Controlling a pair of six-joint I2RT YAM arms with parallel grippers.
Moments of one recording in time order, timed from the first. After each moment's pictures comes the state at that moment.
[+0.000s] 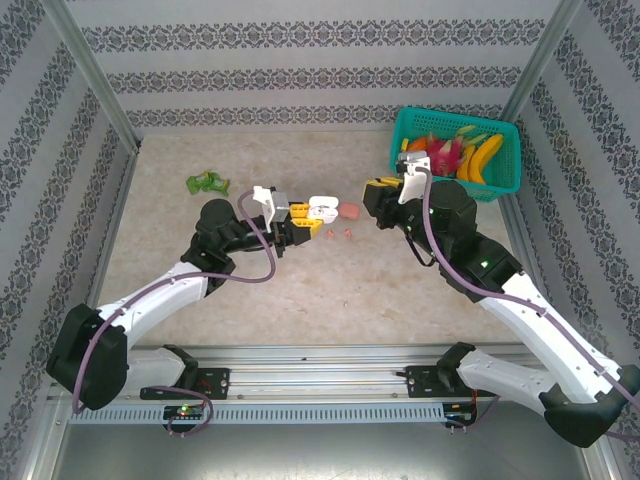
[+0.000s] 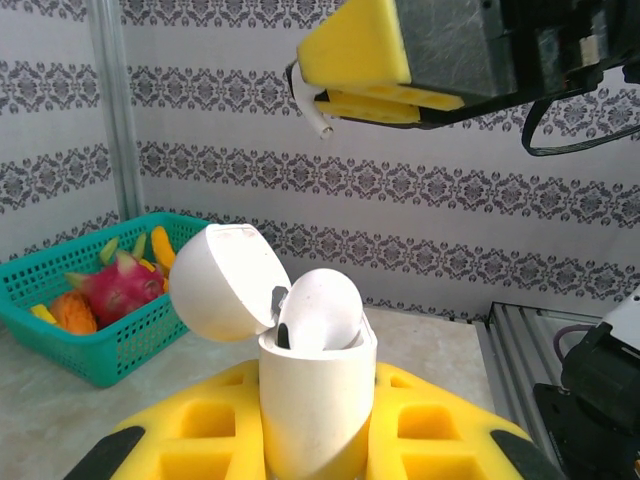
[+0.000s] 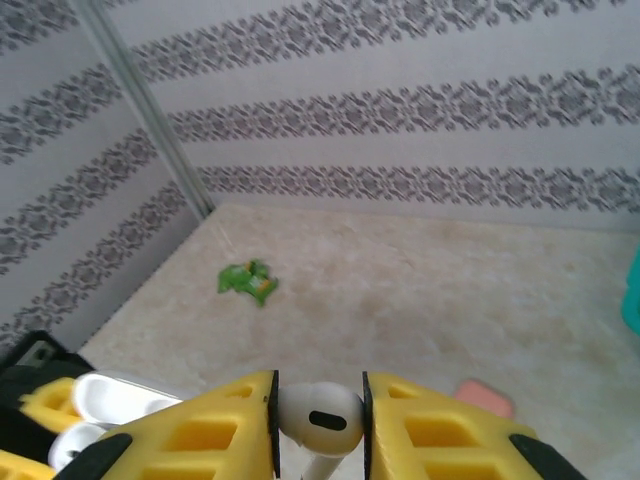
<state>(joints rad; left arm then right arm) -0.51 1.26 0.75 0.62 0.78 -0.09 0.67 0.98 1.15 -0.37 0.10 0.32</state>
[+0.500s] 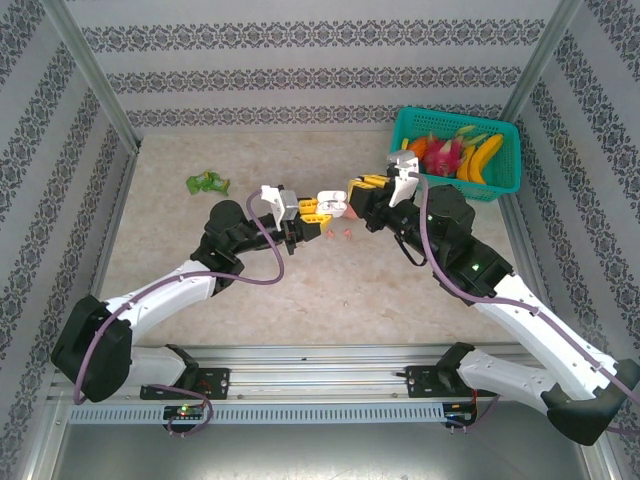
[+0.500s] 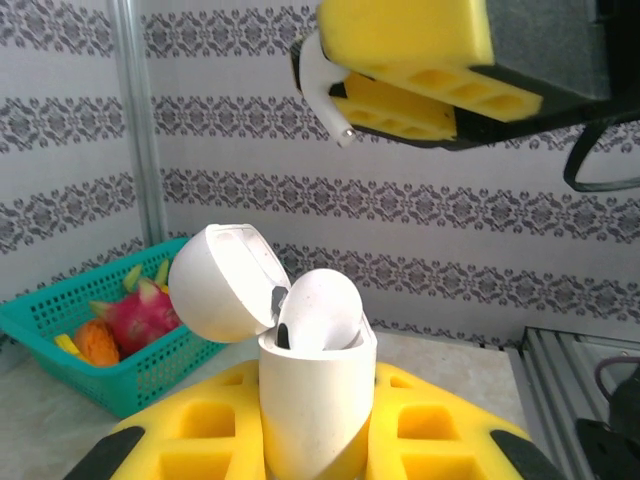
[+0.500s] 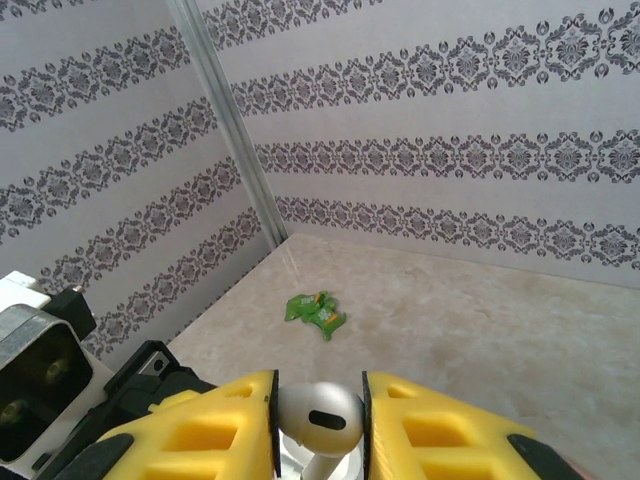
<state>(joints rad) -0.57 1.31 0.77 0.69 0.64 -0.07 0.71 0.98 1.09 -0.19 0.01 0.30</state>
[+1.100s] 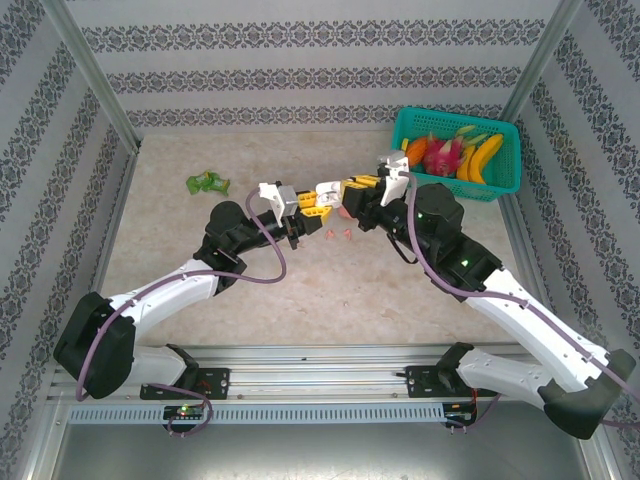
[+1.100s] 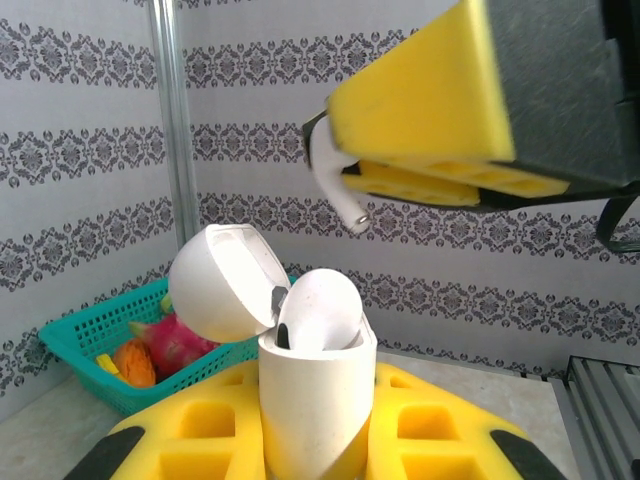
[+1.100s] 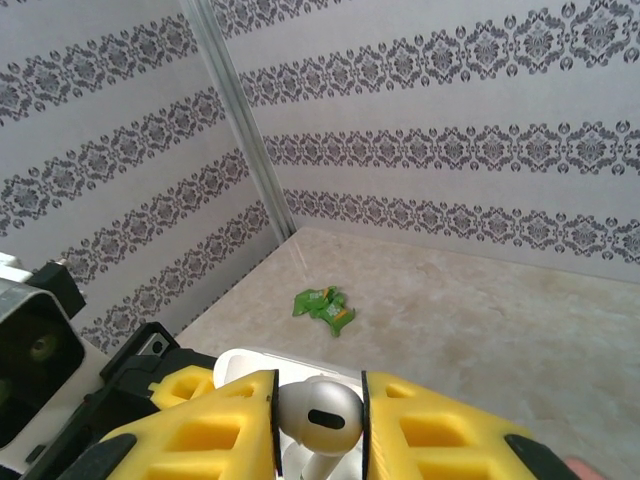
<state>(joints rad) -0.58 1.32 0.77 0.75 0.57 -0.07 0.71 1.03 1.07 -0.14 -0.01 0.30</state>
